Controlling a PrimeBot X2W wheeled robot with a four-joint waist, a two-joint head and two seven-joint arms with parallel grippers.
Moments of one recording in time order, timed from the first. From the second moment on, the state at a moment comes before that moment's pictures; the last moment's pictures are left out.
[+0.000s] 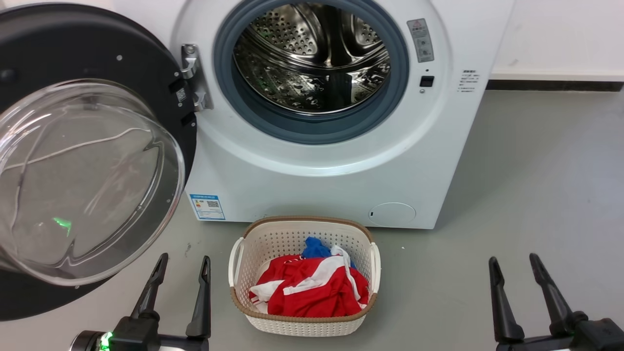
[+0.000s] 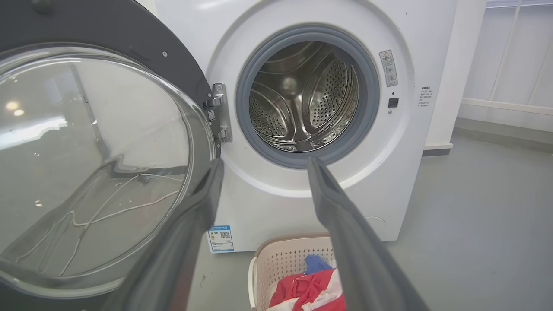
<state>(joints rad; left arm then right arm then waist) 0.14 0.06 0.00 -0.05 -0.03 -0.10 -0.27 0.19 -0.05 0.00 -0.09 0.12 0.13 -0.26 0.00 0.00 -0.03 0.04</state>
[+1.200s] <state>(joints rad) 0.18 0.05 0.00 0.10 -0.16 -0.04 -0.25 0.21 -0.05 -0.01 0.02 0.21 0.13 -0.25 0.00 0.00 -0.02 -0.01</state>
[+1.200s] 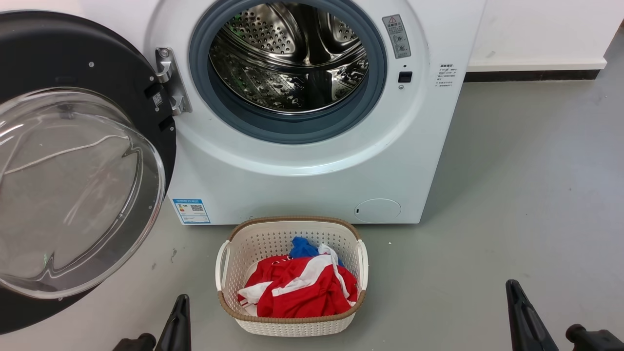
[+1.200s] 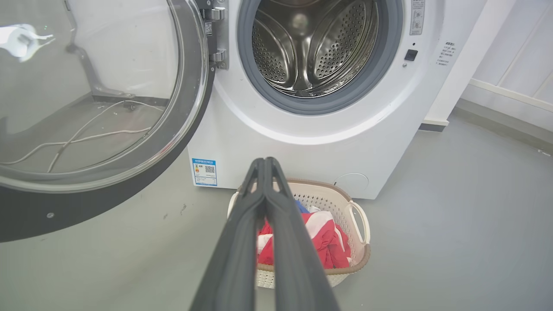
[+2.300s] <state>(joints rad) 0.08 0.05 0.04 0.16 -0.74 -0.07 -0.11 0.10 -0.07 -0.01 0.10 0.79 0.13 -0.13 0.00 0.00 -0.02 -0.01</state>
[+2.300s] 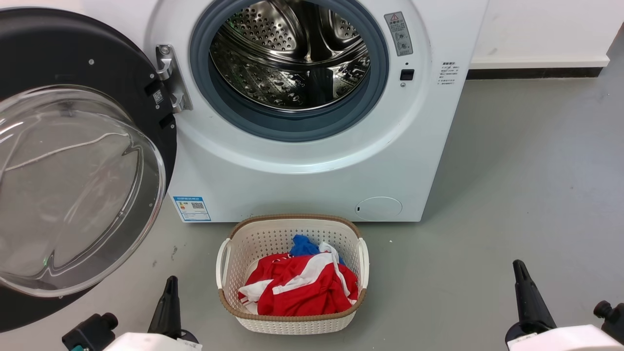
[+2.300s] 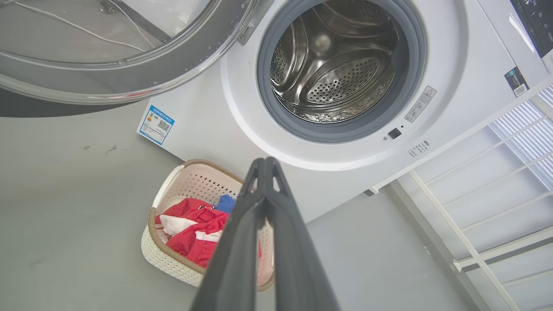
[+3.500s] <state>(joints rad) -0.01 0.05 0.07 0.20 -1.17 -0.10 0.00 0.00 -0.08 -0.03 0.17 1.22 0.13 -0.03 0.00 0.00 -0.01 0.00</state>
